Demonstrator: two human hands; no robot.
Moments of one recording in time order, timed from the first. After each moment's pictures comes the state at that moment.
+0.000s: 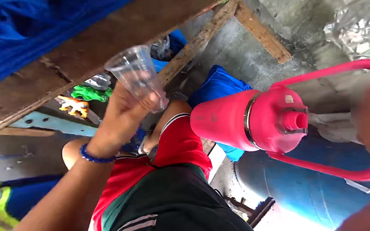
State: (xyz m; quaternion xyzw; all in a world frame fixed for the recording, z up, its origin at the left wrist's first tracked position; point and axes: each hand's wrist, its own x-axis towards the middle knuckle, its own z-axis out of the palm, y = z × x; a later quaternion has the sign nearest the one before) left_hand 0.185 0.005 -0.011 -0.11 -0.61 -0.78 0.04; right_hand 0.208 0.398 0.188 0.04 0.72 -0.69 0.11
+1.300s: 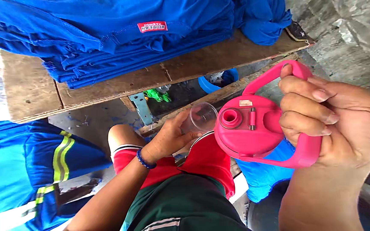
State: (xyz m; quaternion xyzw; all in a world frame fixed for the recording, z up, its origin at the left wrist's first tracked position) left_hand 0.259 -0.029 -0.042 -0.12 -0.76 -0.62 0.14; right_hand 0.177 0.191 0.147 -0.10 0.27 -0.88 0.38
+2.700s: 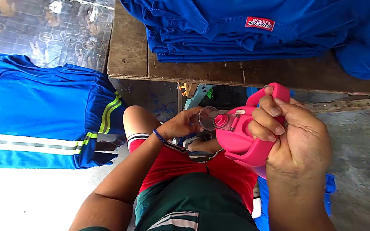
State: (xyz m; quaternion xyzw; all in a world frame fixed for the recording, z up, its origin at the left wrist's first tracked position) left_hand 0.308 -0.122 -0.118 -0.02 -0.69 -0.72 0.08; right_hand 0.217 0.054 0.080 -0.12 0.47 -0.80 0.35
